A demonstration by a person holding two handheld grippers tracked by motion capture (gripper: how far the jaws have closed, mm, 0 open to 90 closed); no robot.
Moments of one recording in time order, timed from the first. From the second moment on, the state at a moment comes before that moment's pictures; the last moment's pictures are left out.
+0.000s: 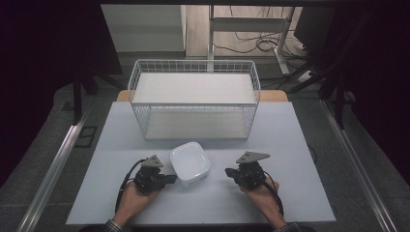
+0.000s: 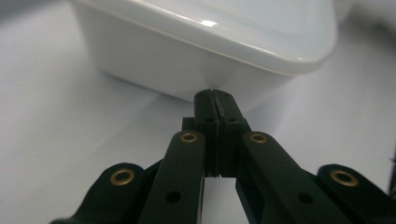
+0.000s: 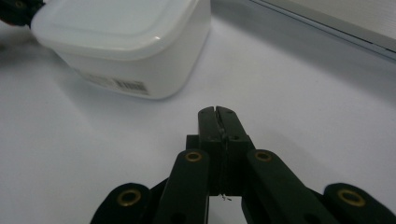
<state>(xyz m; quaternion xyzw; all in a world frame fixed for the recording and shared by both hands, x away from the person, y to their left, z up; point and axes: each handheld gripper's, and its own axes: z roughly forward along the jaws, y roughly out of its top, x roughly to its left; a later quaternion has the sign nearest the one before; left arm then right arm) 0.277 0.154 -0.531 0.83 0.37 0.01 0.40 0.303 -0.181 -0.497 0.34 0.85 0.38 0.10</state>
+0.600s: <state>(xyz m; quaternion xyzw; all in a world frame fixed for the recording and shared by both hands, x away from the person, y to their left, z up) 0.342 0.172 -0.529 0.81 0.42 0.05 0.40 0.304 -0.140 -0.509 0.32 0.86 0.38 0.05</state>
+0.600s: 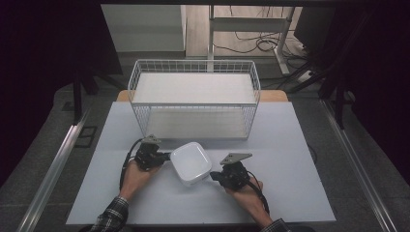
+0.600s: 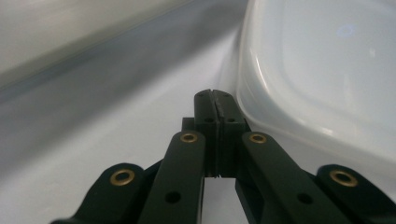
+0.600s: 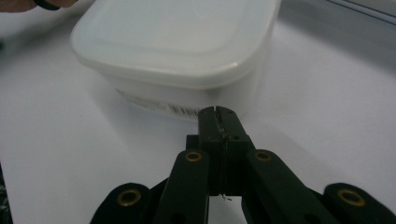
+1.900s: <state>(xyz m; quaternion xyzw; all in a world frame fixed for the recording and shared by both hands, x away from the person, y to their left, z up) 0.306 0.139 -0.520 0.82 0.41 0.04 0.40 0.335 -0.163 -0.511 0.38 0.83 0.39 0.09</state>
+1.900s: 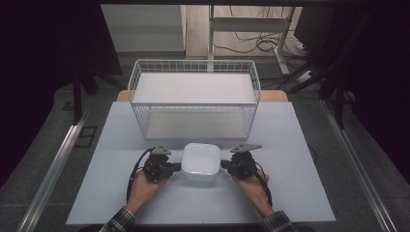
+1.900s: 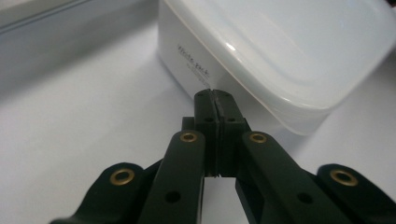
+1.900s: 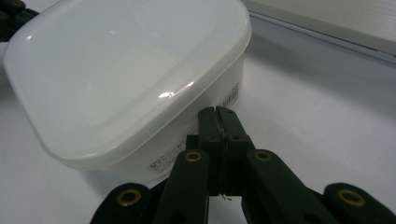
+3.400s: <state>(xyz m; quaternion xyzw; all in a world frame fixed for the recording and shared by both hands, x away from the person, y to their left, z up) 0.291 0.174 -0.510 0.81 0.38 0.07 0.44 0.319 -0.182 -0.493 0.32 0.84 0.41 0.13</state>
